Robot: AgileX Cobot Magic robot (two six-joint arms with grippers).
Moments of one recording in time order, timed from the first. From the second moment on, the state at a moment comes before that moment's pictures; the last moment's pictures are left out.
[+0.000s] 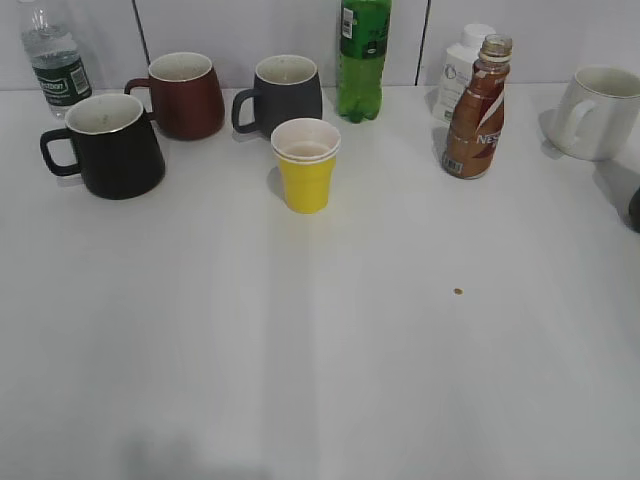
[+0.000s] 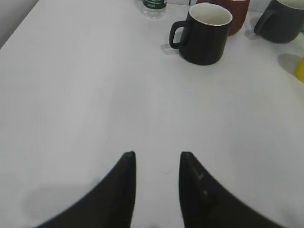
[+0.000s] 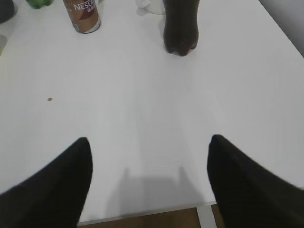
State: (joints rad) left arm 0.05 -0.01 -0.52 -0.02 1.06 -0.08; right arm 0.05 -0.01 -0.50 -0.01 1.04 0.13
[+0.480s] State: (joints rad) left arm 0.05 -0.01 -0.52 -0.02 1.06 -0.08; right arm 0.05 -0.01 -0.50 -0.01 1.04 0.13
